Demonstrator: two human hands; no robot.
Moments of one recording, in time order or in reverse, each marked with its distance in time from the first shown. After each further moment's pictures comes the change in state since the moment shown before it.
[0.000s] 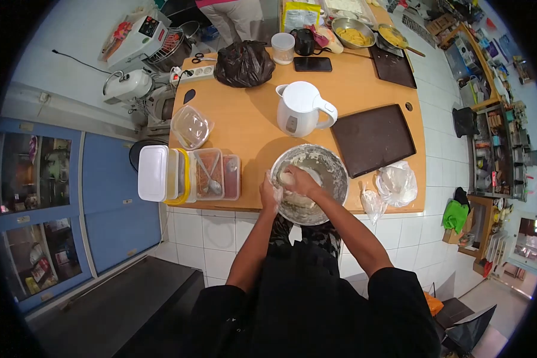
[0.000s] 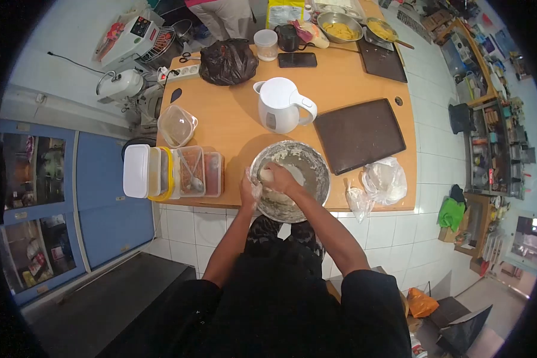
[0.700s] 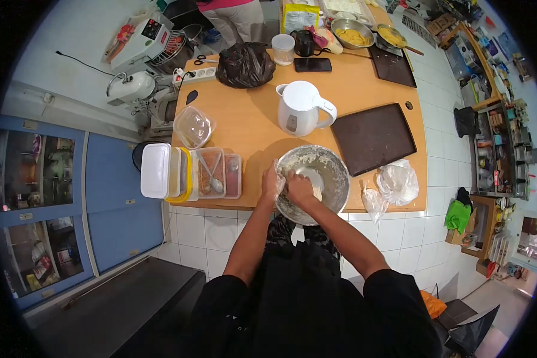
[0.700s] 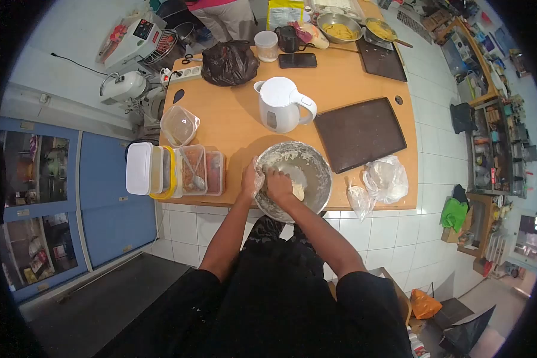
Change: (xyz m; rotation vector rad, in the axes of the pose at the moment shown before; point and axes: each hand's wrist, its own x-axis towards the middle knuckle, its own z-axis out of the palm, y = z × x) left_hand 0.035 -0.003 0.006 0.304 -0.139 0.004; right_hand -0.022 -0.028 0.031 -0.566 0.099 0.140
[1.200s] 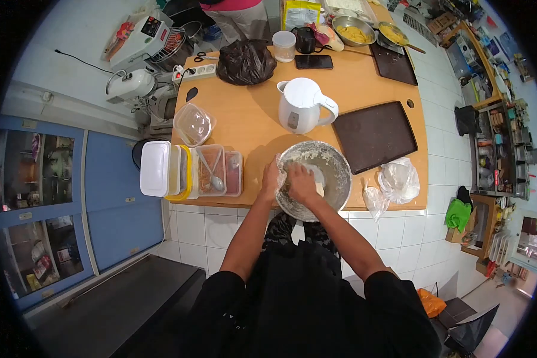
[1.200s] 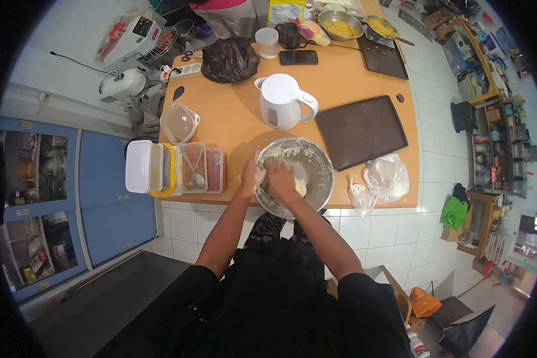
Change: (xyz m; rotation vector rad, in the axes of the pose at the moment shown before) left_hand 0.012 0.004 -0.009 -0.079 -0.152 -0.015; right_hand -0.010 -0.004 -0.013 -0.011 0.223 -0.060
